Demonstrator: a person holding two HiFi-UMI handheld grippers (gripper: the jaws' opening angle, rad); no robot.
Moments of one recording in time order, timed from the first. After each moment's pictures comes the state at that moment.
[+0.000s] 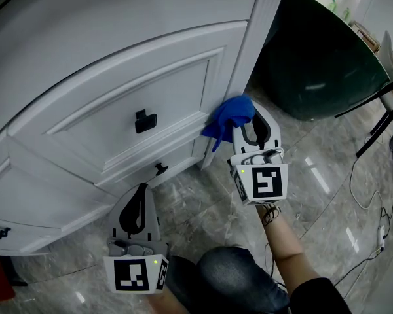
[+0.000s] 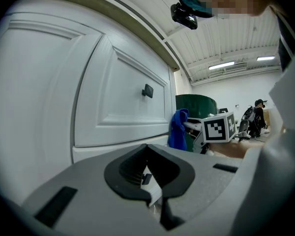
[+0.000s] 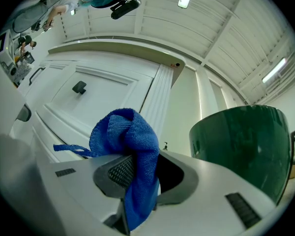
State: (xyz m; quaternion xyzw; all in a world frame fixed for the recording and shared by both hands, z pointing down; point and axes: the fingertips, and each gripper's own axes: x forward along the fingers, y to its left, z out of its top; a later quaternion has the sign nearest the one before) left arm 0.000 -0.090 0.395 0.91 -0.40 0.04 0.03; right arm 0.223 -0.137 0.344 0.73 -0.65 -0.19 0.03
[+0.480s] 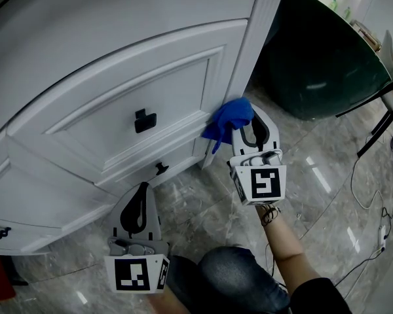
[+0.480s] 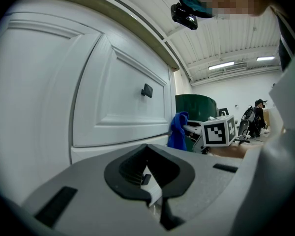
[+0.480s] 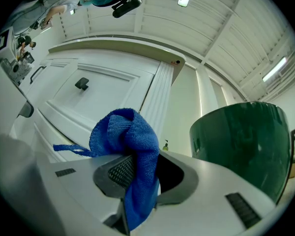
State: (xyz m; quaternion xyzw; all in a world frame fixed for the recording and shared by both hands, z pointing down) left arm 0.002 -0.089 0.395 0.91 -0.40 0.04 0.03; right arm 0.221 -0.137 0.356 0.73 -0.66 -0.18 0.03
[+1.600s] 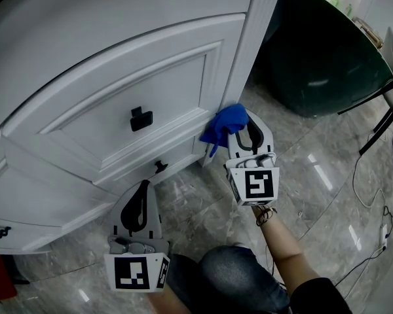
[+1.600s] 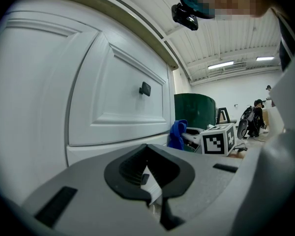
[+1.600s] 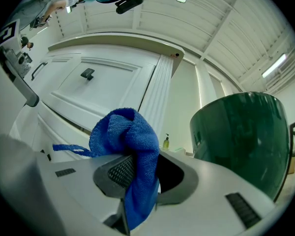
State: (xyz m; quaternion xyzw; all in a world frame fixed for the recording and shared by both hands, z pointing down) left arm 0.007 -0.089 0.398 0.92 -0.40 0.04 0.03; right arm 0.223 -0.139 0.391 0.73 -0.66 -0.16 0.04
